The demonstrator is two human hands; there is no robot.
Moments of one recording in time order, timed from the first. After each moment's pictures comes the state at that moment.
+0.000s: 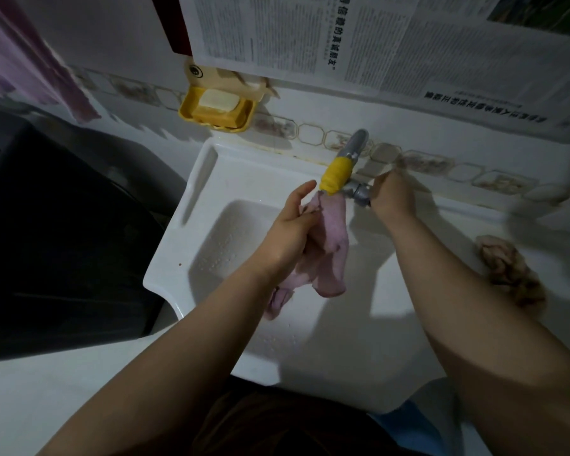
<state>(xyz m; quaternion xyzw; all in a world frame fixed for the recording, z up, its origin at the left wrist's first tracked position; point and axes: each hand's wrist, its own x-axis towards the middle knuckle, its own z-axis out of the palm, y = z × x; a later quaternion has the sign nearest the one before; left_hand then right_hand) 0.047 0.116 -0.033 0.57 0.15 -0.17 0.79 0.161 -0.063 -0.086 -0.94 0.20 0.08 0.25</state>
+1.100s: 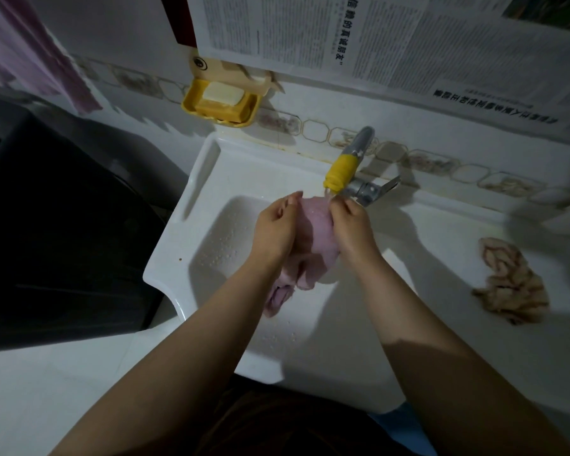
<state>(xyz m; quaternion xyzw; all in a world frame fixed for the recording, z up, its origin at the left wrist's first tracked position) 0.050 0.123 -0.050 0.70 0.24 -0.08 0.67 0.073 0.008 -0.054 -0.76 0.14 0.13 0.62</state>
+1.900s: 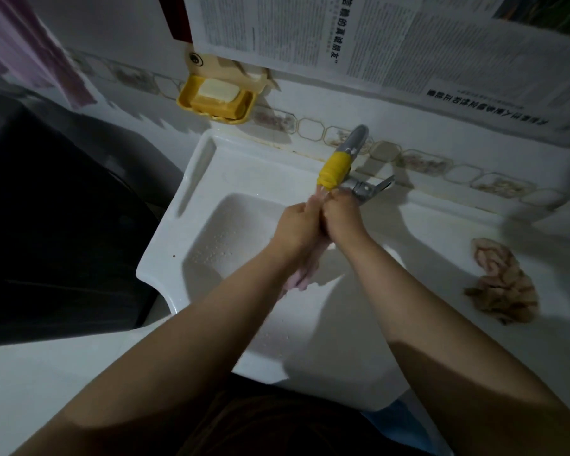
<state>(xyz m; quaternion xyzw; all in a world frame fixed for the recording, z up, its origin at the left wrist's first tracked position) 0.063 0.095 -0.044 0.72 0.24 -0.16 0.64 0.092 0.019 -0.053 -0.86 0.12 0.13 0.48</state>
